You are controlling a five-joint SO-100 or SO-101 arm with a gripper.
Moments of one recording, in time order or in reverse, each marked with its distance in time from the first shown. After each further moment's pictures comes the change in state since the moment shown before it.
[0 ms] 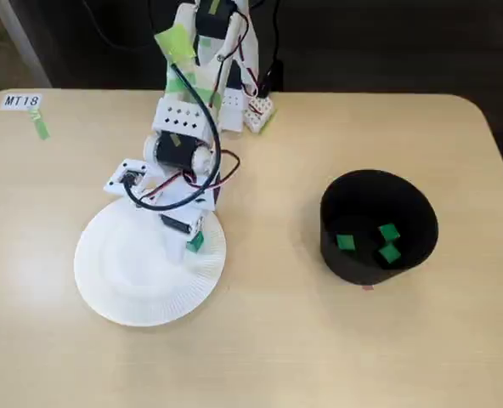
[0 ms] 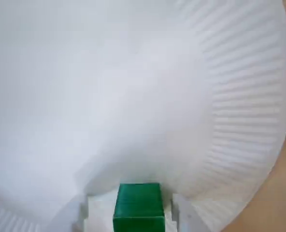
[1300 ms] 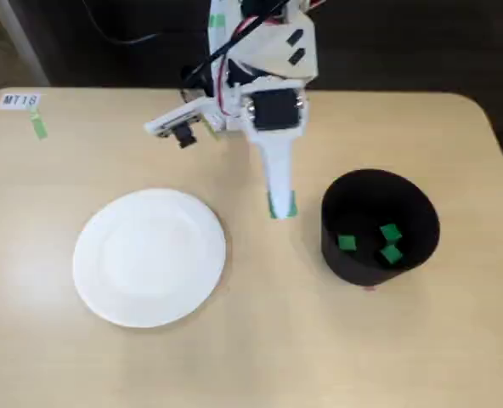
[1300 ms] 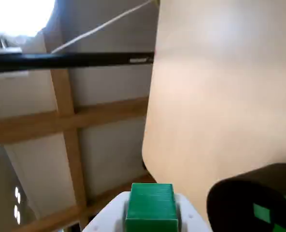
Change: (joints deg) arm -31.5 38.6 -4.3 -13.0 -9.1
